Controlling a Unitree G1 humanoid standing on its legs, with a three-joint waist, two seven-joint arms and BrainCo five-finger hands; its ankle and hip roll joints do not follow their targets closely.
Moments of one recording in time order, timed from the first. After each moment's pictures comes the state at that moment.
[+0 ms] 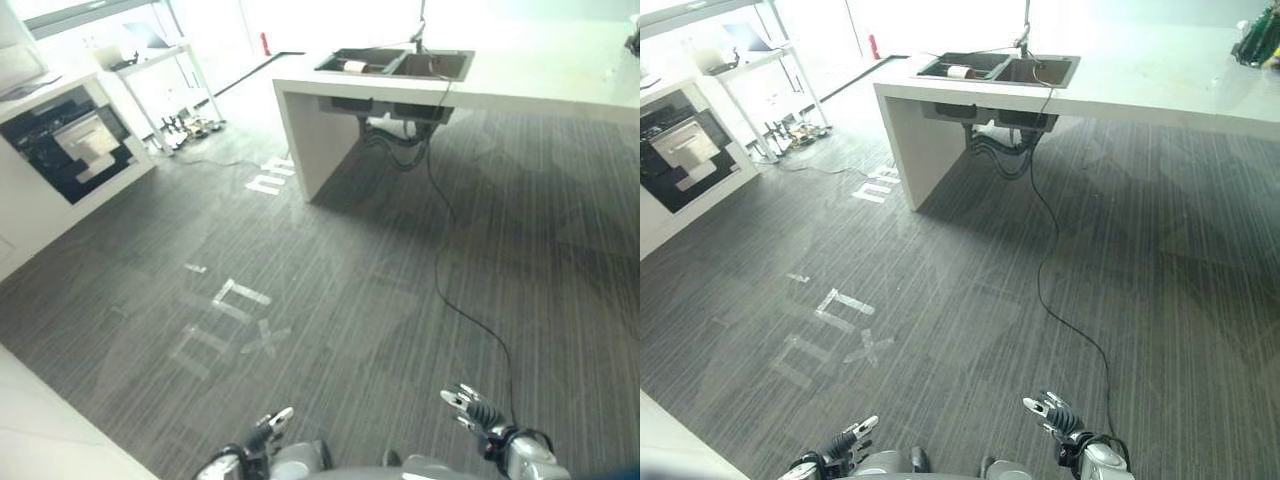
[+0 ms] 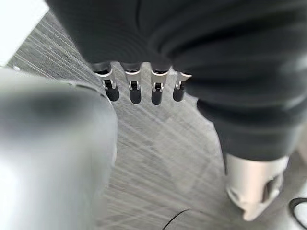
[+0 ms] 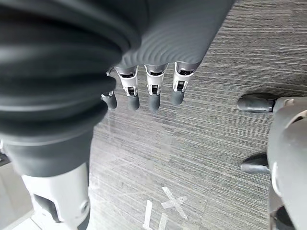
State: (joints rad) left arm 0.01 0.19 -0.13 1.10 -0.41 0.01 -0.30; right arm -0.01 -0.32 0.14 1.03 0.48 -0.11 0.34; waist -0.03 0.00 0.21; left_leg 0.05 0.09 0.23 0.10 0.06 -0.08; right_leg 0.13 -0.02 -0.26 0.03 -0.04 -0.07
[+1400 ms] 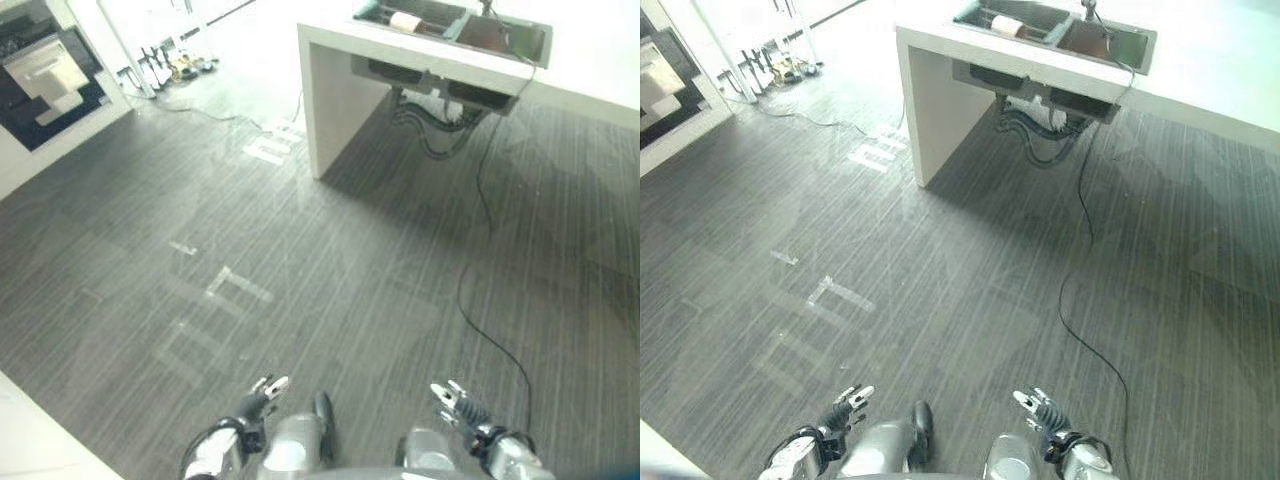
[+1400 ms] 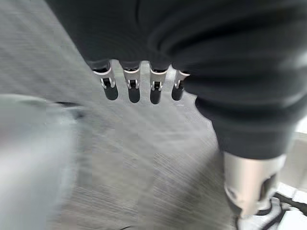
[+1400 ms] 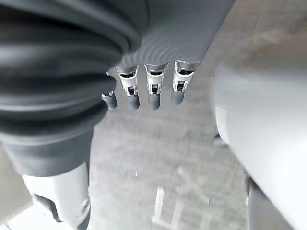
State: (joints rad) left arm -0.01 0.25 -0.16 0.97 -0.45 -0.18 -0.23; right arm -0.03 -0.24 0.15 0.99 0.54 -0.12 0.35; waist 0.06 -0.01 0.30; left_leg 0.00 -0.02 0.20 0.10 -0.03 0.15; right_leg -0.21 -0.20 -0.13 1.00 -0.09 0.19
